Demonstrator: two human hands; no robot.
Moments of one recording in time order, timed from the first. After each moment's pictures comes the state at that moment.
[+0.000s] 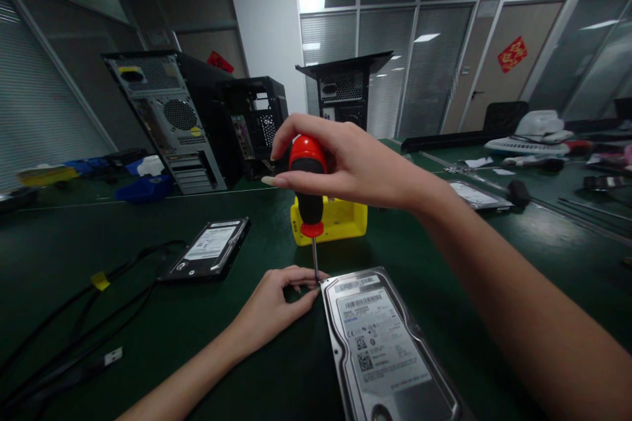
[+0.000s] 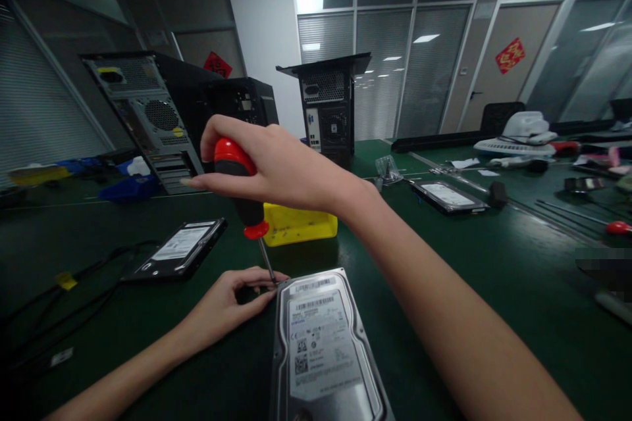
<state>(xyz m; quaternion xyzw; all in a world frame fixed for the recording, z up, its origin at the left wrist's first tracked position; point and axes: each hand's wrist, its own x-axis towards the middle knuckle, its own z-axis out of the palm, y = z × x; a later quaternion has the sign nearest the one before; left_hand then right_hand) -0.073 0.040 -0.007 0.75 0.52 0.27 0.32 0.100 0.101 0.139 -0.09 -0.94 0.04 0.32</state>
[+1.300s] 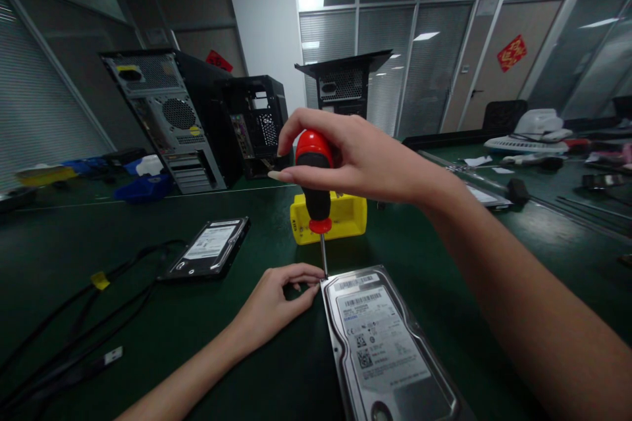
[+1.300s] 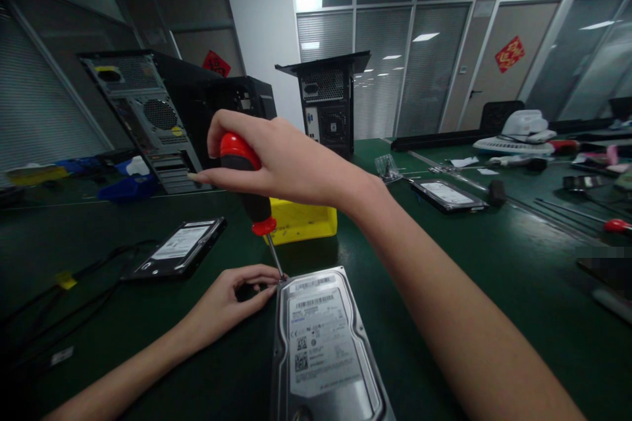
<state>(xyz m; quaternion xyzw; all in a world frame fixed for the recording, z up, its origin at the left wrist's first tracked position) -0.076 0.041 -0.013 0.73 0.50 0.30 0.34 0.105 0.101 0.142 -0.10 -0.94 0.02 0.31</state>
